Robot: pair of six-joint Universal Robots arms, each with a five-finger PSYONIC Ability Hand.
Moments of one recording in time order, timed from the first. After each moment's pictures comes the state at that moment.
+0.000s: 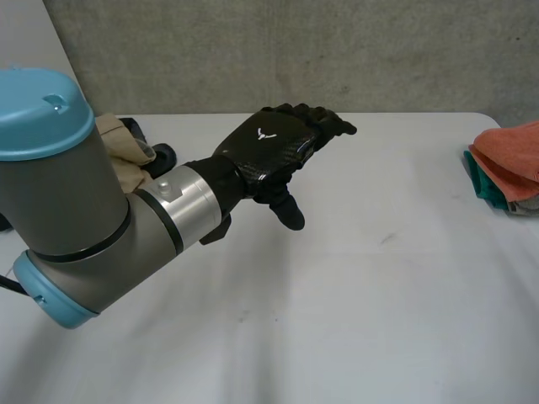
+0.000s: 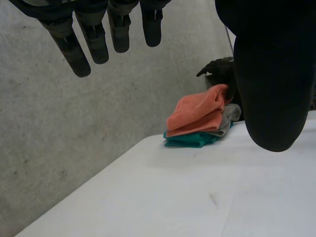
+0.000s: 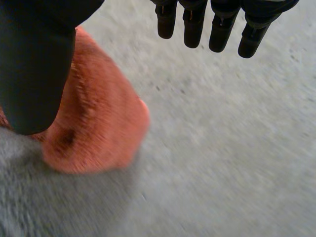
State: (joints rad) left arm 4.09 -1.89 -1.32 3.18 -1.12 3.23; right arm 1.07 -0.79 1.26 -0.69 0.98 3.01; left_hand 0.19 0.21 0.22 0.21 0.05; right_hand 0.23 0.22 0.22 0.22 0.05
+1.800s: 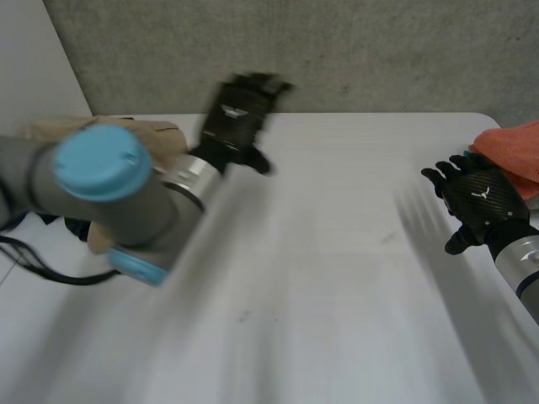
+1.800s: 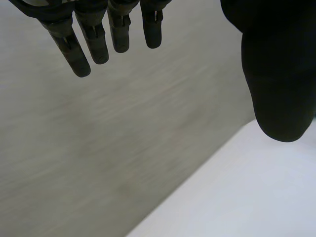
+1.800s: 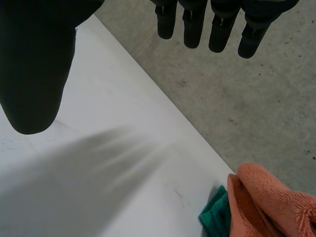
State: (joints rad) left arm 4.19 -2.13 -1.27 3.60 -1.43 3.36; right arm 1.58 -1.36 1.98 -0.51 1.17 2.59; left_hand 0.21 0.21 0.21 0.20 0.05; right_hand 0.23 0.22 0.22 0.22 0.05
